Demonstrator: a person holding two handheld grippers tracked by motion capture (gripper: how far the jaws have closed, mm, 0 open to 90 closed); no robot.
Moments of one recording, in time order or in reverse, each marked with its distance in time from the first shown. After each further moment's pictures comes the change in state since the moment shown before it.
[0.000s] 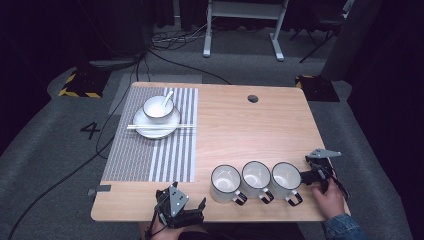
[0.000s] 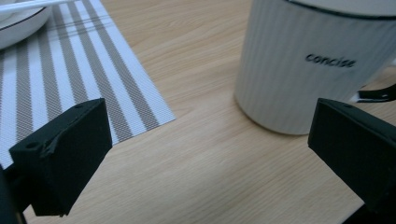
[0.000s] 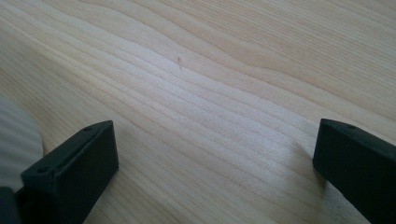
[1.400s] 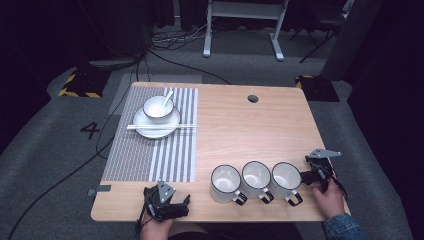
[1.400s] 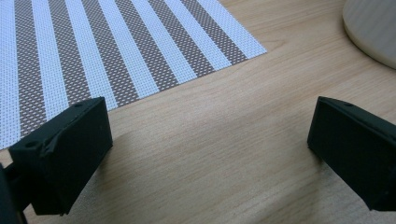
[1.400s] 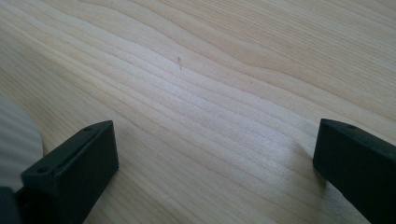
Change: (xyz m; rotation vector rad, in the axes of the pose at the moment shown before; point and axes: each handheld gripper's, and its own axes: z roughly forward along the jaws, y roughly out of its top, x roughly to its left) left arm 0.053 -0.028 0.023 0.166 0.071 -0.022; right arm 0.000 0.000 0.000 0.000 0.000 0.000
